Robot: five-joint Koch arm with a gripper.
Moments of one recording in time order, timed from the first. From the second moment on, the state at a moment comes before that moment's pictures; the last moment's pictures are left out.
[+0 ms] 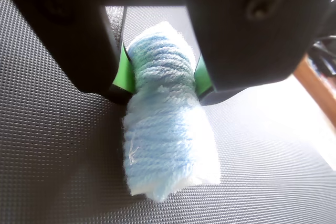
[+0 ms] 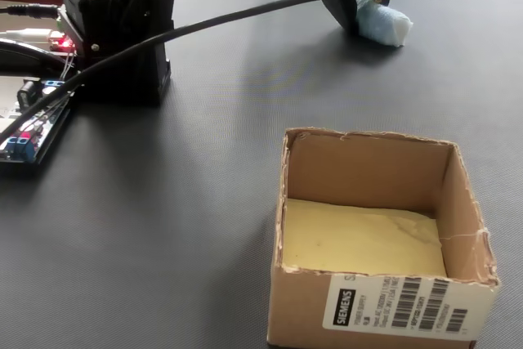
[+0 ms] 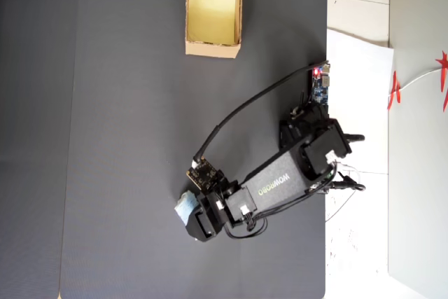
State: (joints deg) arm -33.8 77.1 115.9 19.8 93.7
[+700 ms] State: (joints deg) arm -16.5 115.4 147.4 1.1 89.7
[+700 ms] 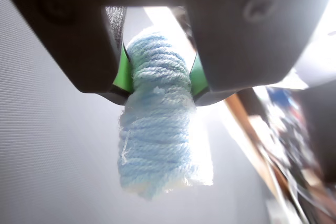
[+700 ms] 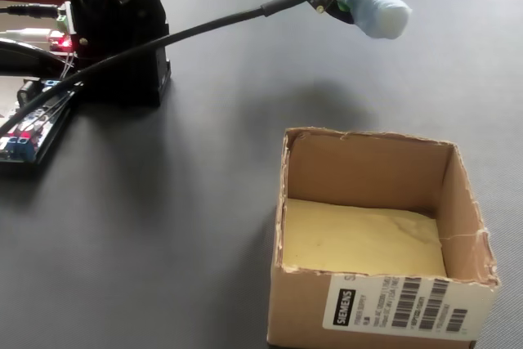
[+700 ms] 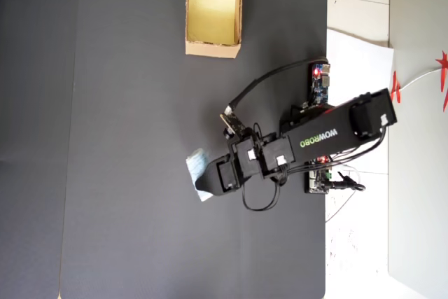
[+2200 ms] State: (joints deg) arm 40.5 108.5 129.0 7.4 76.7
